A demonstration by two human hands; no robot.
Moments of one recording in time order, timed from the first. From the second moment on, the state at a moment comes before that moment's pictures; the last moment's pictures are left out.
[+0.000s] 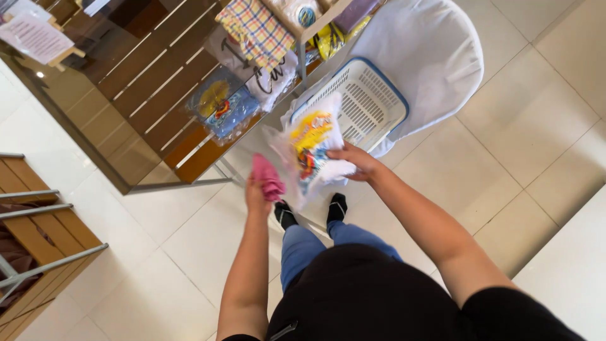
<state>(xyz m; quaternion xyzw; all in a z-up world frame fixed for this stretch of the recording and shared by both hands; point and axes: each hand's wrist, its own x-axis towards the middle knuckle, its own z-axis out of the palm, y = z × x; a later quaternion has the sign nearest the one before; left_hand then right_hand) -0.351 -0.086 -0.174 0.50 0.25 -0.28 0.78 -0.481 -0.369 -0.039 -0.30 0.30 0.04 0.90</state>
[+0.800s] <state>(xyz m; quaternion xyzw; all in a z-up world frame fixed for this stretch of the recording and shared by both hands) -0.396 -0.309 -0.196 0.42 0.20 -0.64 0.62 -0.543 -0.479 -0.096 -0.21 0.39 -0.11 0.89</state>
